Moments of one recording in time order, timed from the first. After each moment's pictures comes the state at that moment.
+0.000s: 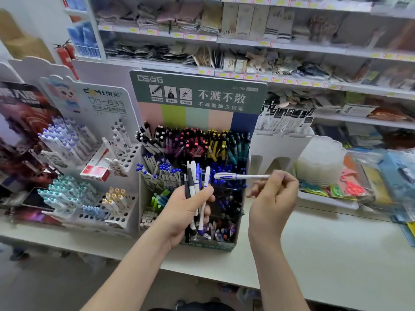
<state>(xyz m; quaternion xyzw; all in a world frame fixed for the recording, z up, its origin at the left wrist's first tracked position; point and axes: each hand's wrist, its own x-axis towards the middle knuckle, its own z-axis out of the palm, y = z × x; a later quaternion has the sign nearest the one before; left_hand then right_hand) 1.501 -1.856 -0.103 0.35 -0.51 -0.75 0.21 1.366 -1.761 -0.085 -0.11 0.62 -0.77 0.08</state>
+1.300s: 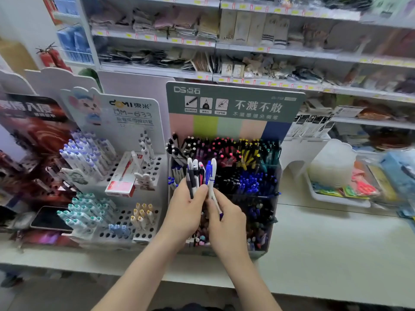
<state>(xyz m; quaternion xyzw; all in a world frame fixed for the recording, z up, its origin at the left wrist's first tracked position) 1.564 -1.936 -0.105 0.37 -0.64 -0.60 0.29 1.494 -1.842 -0.119 -0.36 0.76 -0.52 0.15</state>
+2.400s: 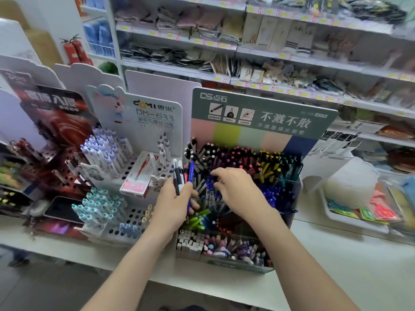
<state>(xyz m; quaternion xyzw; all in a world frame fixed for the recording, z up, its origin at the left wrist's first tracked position) 1.590 -1.990 -0.109 0.47 -0.60 -0.58 0.30 1.410 -1.931 -0.091 -0.61 0.78 -0.16 0.06</state>
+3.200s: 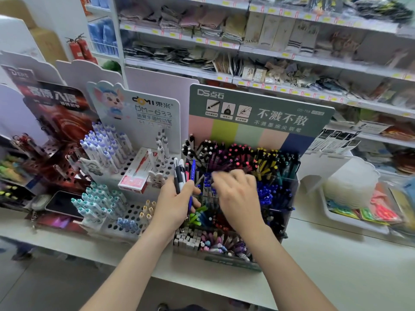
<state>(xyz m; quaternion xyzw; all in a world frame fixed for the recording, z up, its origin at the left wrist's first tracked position) 1.583 -1.974 -0.107 0.46 -0.57 -0.60 0.32 1.415 -1.902 -0.139 -0.62 0.73 -0.19 -0.21</state>
